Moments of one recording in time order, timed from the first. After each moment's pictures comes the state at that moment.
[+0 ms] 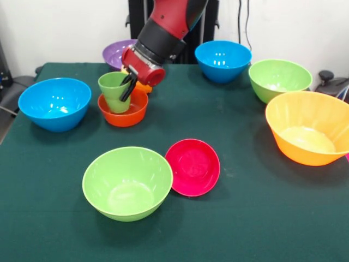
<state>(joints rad) 0.15 -0.17 -0.62 1.83 0.04 -0.29 2.64</state>
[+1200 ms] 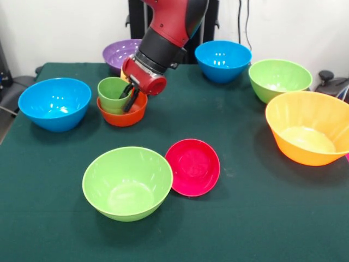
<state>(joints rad) 0.14 -0.17 -0.58 1.80 0.06 -0.30 2.64</state>
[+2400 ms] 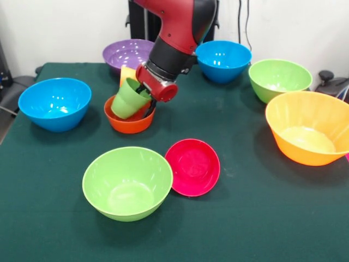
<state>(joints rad) 0.09 -0.21 -0.49 1.79 0.03 -0.17 2.64</state>
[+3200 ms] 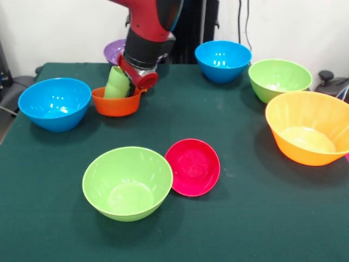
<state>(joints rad) -0.19 -0.39 -0.30 1.78 -0.25 0.12 2.64</state>
